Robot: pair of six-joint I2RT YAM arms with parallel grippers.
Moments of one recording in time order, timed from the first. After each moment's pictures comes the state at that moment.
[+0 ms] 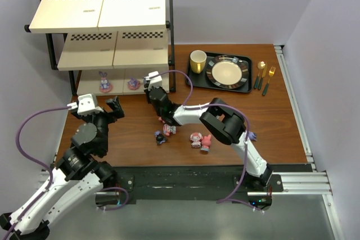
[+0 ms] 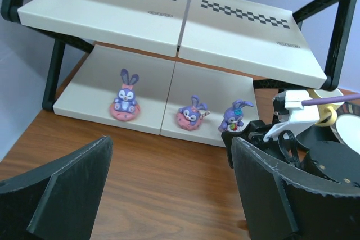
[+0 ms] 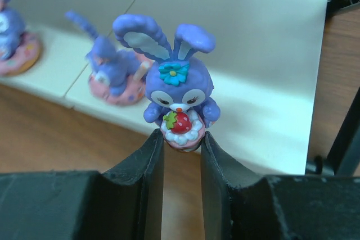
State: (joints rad) left arm -0.72 0.38 0.62 -0.22 -0.90 -0.18; right arm 0.96 2.30 1.48 0.62 0.55 0.18
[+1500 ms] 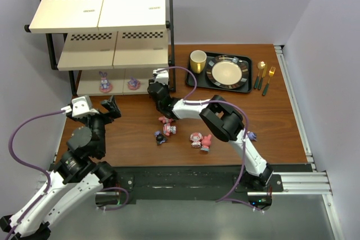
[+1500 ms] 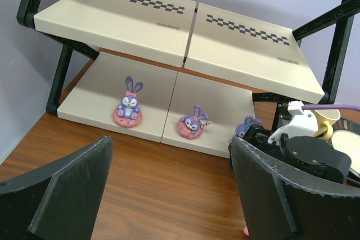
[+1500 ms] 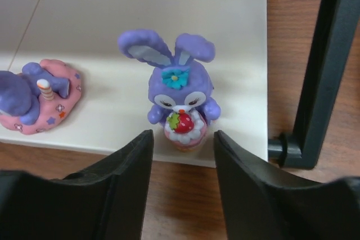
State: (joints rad) left arm -0.72 0.33 0.61 -0.20 -0.93 -0.17; right arm 0.92 2.35 1.62 0.34 0.68 0.41
